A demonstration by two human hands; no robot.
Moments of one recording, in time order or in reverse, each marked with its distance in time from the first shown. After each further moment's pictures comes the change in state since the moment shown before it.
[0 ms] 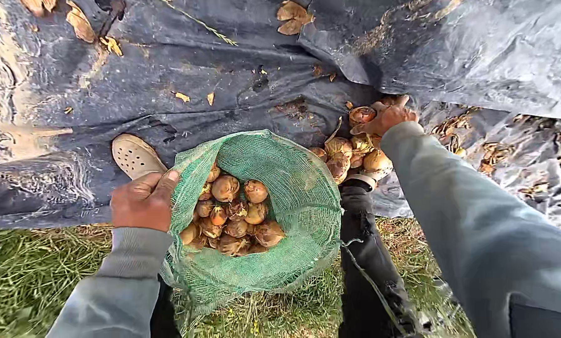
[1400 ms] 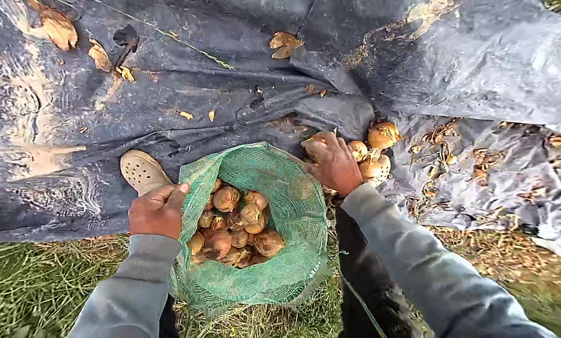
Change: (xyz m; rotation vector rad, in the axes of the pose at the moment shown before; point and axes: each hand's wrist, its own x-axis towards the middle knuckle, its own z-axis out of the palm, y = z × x) left_hand -0.007 0.006 0.009 -0.032 -0.006 0.027; right_hand -0.138 -0.061 0.018 0.367 0.284 -0.722
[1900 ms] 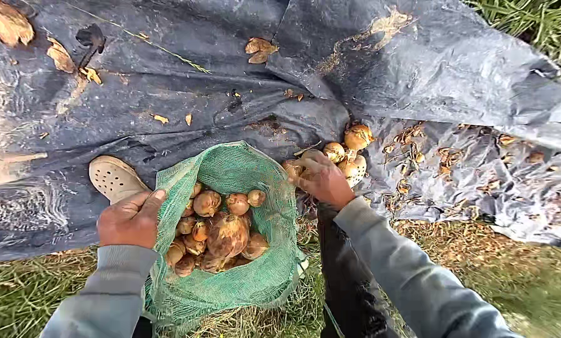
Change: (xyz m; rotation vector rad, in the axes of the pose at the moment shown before) left_hand -0.002 0.005 0.003 0.021 0.009 0.009; right_hand -0.039 0.020 -0.011 0.228 -0.028 0.128
